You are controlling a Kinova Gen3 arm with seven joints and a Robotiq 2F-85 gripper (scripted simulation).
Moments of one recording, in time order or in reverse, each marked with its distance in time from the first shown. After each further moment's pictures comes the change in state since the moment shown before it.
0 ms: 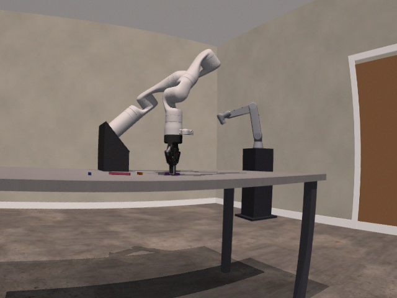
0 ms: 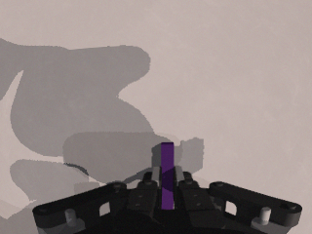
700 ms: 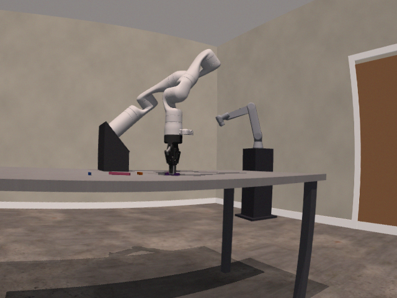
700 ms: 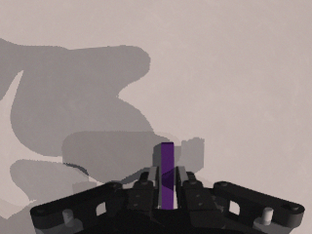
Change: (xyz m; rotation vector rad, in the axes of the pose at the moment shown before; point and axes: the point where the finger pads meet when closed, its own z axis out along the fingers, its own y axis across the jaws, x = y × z) arm 0.000 0.000 0.000 0.000 0.000 0.000
